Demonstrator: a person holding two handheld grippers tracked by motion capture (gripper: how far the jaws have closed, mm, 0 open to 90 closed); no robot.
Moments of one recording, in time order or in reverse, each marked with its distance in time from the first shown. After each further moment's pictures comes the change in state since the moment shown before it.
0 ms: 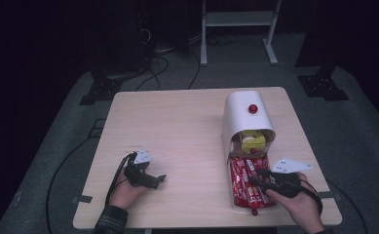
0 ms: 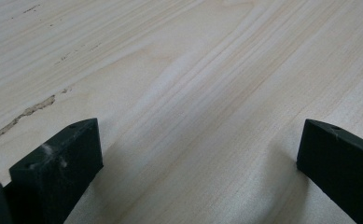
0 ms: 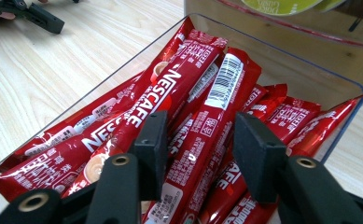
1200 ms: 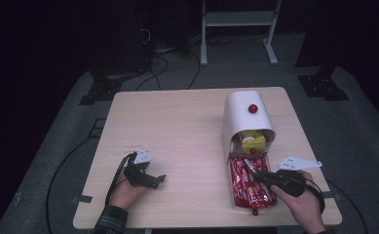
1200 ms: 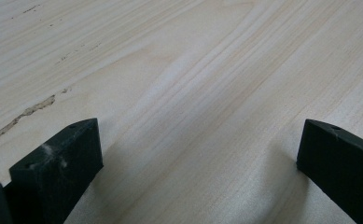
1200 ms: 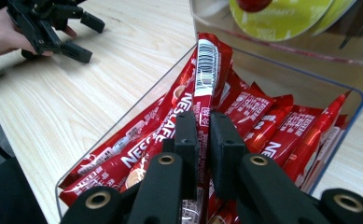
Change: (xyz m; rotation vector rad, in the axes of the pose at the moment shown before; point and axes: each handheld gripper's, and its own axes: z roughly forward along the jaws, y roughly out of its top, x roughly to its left) left arm 0.000 0.000 0.000 0.000 0.000 0.000; right arm 0.000 0.008 -0.016 -0.045 0.076 0.108
